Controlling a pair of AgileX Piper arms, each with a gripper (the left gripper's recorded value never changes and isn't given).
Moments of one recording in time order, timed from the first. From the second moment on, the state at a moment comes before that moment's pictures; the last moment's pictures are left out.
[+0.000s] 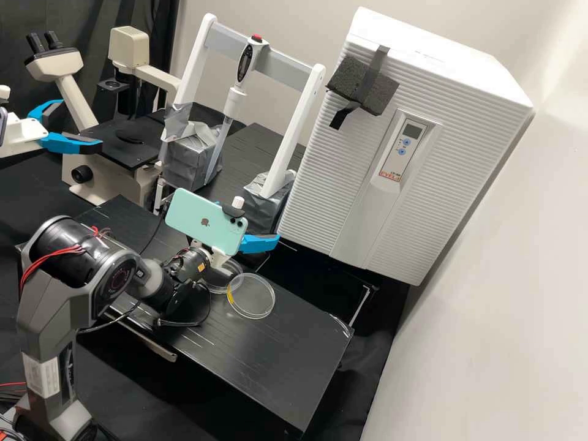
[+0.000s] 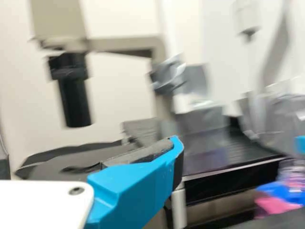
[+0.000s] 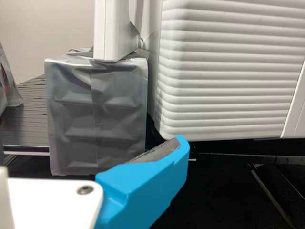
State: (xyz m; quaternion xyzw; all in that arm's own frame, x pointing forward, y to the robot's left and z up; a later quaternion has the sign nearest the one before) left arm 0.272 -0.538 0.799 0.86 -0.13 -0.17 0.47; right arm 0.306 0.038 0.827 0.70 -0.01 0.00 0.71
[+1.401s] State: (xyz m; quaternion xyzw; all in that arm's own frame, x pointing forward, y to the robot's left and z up) left arm 0.231 -0.583 0.820 0.80 -0.24 -0.21 0.50; right arm 0.304 0.198 0.902 0.72 0.09 0.16 0.67
